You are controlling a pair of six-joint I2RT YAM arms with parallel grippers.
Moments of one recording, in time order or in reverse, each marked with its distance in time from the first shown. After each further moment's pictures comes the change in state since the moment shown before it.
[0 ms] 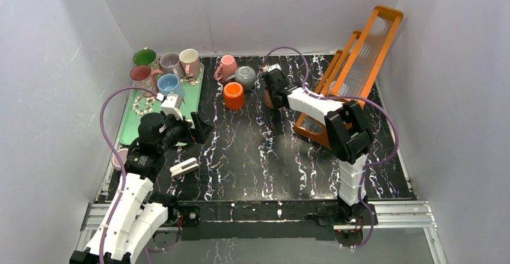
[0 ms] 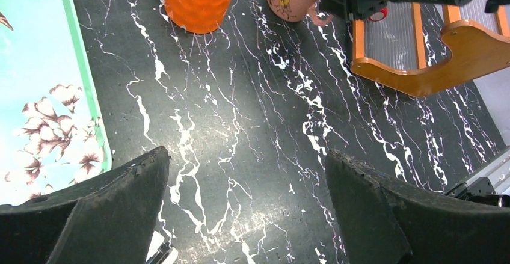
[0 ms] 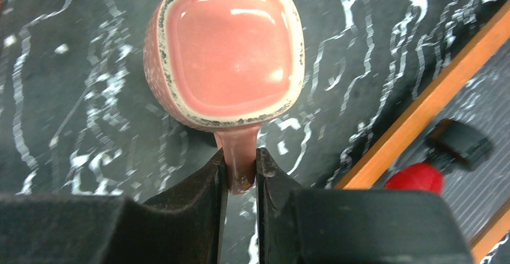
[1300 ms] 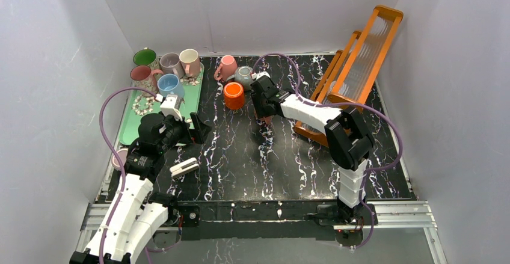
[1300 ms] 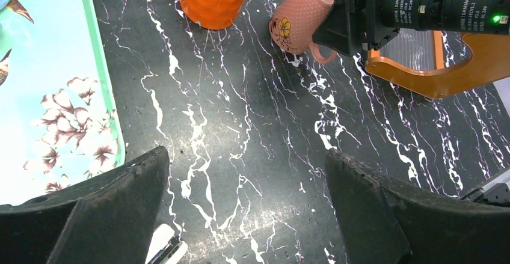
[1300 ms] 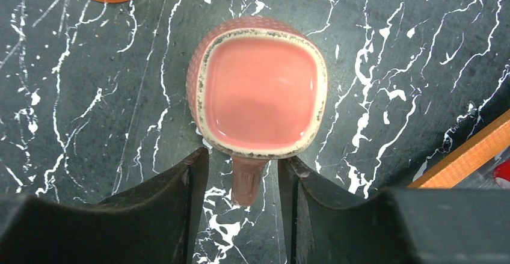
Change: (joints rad) left arm 0.000 -0.011 0.000 -0.026 -0.041 0.016; right arm 0.145 -0.072 -0.029 -0.067 -0.112 0.161
